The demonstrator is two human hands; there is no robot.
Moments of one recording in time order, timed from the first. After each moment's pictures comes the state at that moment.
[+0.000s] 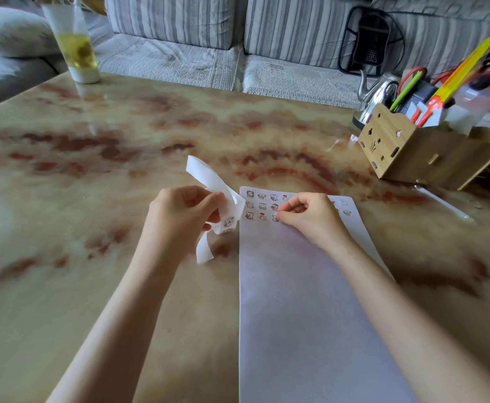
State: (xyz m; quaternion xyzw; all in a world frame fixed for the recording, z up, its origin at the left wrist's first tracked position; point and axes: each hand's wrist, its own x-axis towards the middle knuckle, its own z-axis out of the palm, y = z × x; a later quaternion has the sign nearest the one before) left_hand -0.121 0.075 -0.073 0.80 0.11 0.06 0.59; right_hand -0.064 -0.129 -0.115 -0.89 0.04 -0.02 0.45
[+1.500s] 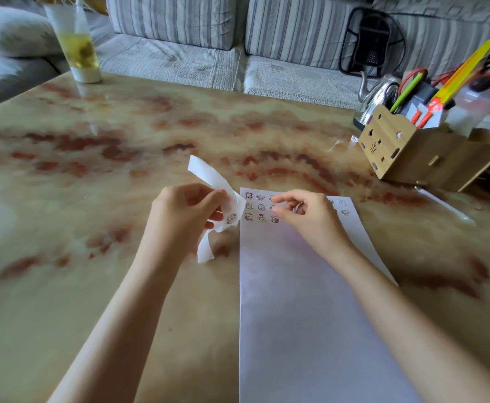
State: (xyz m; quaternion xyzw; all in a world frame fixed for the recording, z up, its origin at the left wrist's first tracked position) left_hand -0.119 0.074 -0.074 0.79 0.08 0.08 0.60; right_hand -0.071 -0.127 -0.114 -0.88 -0.06 -0.07 0.46
